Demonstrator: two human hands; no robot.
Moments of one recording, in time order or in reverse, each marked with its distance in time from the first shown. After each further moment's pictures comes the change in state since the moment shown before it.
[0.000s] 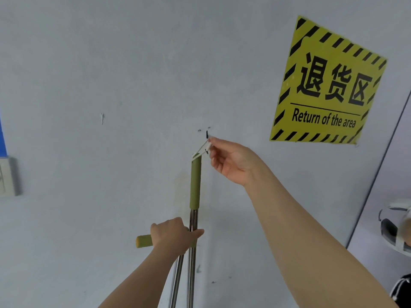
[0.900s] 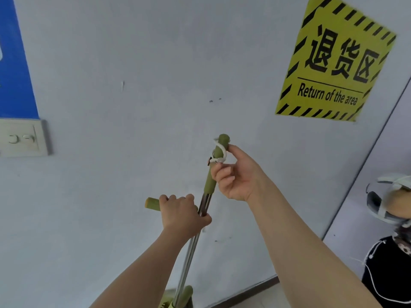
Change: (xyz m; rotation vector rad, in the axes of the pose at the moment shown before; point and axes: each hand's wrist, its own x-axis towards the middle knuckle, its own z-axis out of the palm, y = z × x) left_hand -0.075 -0.027 0.003 0.066 0.234 0.167; right_hand -0.076 0.070 0.012 0.282 -0.040 0.537
